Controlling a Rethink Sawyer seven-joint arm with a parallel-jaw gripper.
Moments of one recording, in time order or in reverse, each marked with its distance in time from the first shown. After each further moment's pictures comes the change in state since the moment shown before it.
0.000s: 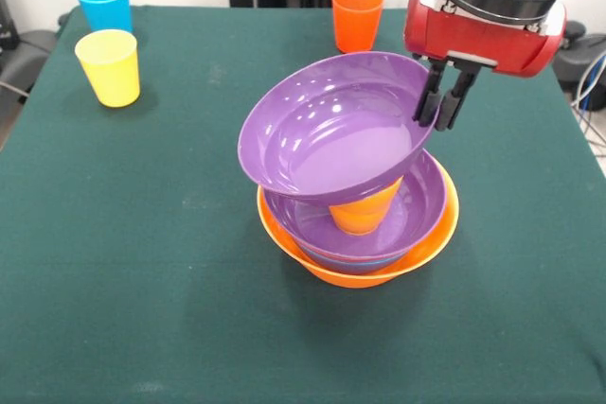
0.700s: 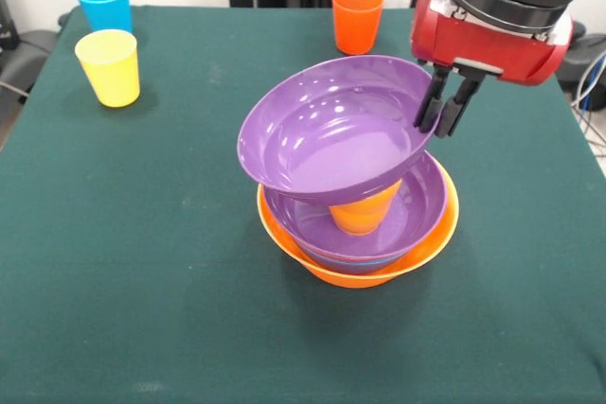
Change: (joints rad) arm 0.035 0.033 -0.054 -0.051 -0.007 0.000 0.000
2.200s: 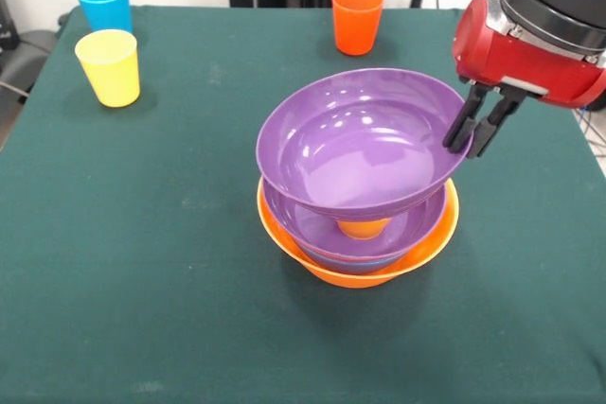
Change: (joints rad) arm 0.083 0.088 -0.106 -0.115 0.009 0.000 0.000
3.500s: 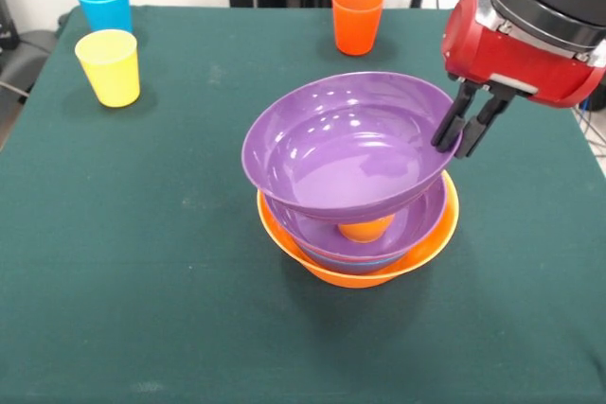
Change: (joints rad) arm -0.008 0.003 -0.019 -0.011 0.007 0.000 0.000
